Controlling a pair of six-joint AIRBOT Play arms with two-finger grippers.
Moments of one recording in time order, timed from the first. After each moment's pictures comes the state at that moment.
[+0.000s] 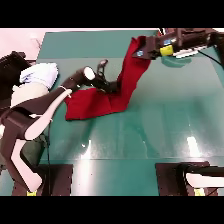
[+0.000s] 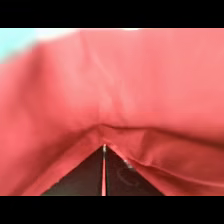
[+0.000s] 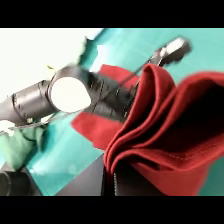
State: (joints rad) left arm -0.46 -1.87 1.67 0.98 -0.84 -1.62; right arm 0.23 -1.44 1.80 -0.75 1.32 1.41
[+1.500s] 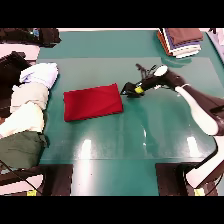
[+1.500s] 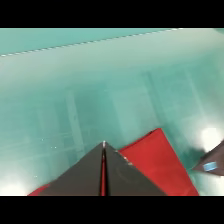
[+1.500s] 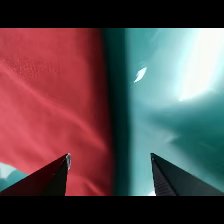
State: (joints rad) left arm -0.16 -1.32 1.76 1.28 -1.05 -1.51; right arm 0.27 -1.84 1.48 -0.75 1.07 1.41
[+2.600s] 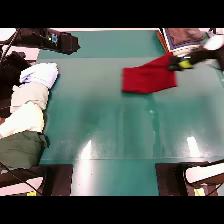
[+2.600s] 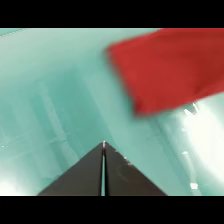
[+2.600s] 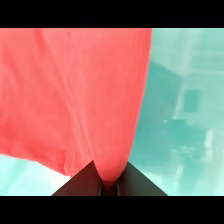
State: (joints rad) left arm -0.31 -1.32 1.76 1.24 -1.09 -1.49; right arm -0.20 -1.58 1.68 -1.22 1.22 1.48
